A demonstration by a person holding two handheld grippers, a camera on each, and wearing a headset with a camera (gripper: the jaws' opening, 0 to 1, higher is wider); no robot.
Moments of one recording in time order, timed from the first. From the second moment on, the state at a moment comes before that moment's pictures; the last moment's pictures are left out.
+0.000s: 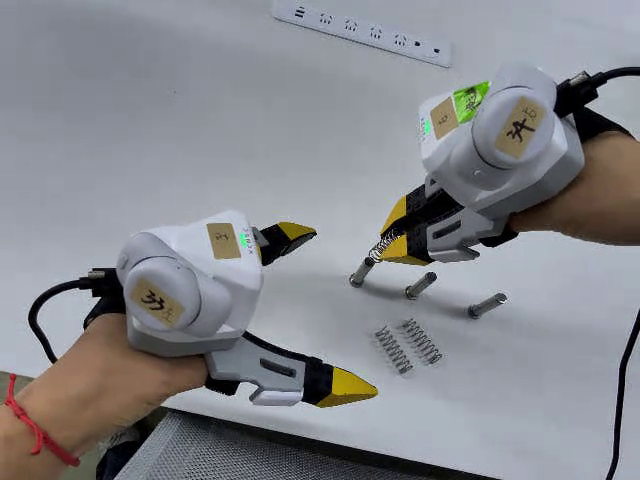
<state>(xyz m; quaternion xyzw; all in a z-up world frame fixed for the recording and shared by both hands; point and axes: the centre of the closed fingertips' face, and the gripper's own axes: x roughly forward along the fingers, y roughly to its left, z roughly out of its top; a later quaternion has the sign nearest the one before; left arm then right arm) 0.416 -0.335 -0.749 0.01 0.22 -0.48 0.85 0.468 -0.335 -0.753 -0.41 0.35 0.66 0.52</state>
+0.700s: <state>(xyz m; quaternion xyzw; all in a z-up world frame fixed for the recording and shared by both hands) 0.415 -0.334 -0.752 -0.01 0.22 -0.48 0.85 0.467 -0.334 -0.765 -0.42 0.36 0.66 0.52</state>
